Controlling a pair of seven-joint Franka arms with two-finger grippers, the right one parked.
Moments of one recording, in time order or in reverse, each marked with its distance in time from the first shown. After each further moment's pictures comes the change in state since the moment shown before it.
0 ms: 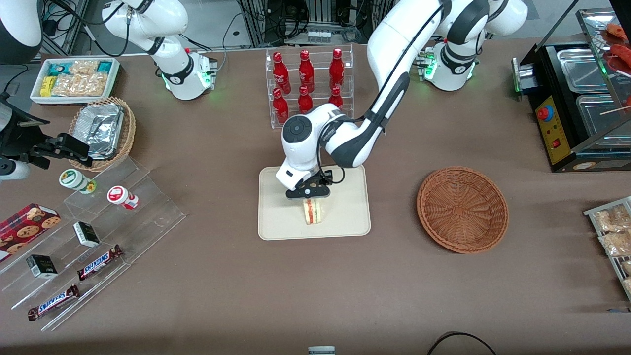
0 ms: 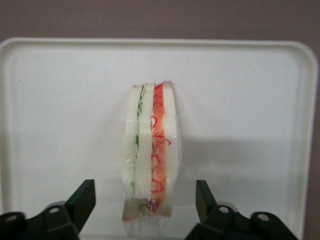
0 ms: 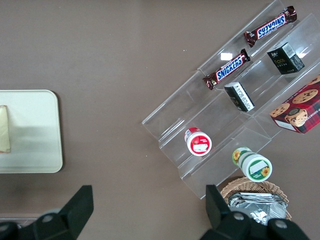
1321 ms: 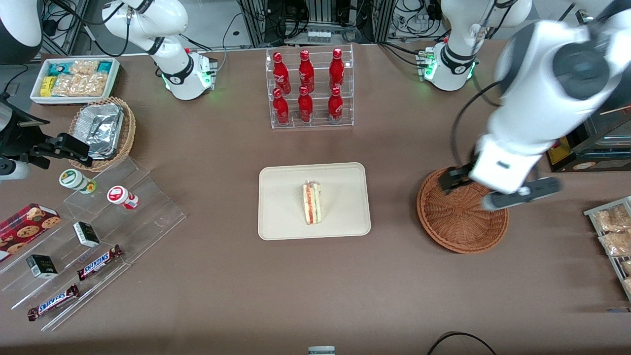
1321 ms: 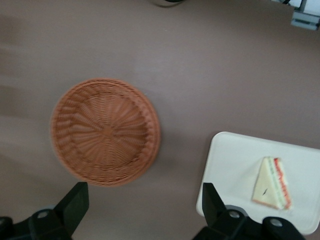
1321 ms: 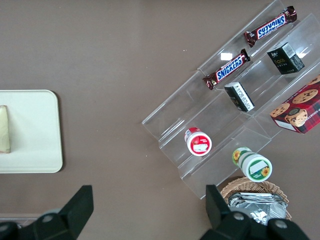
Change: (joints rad) arm 0.552 -0.523 0.021 0.006 -0.092 -0.554 0.478
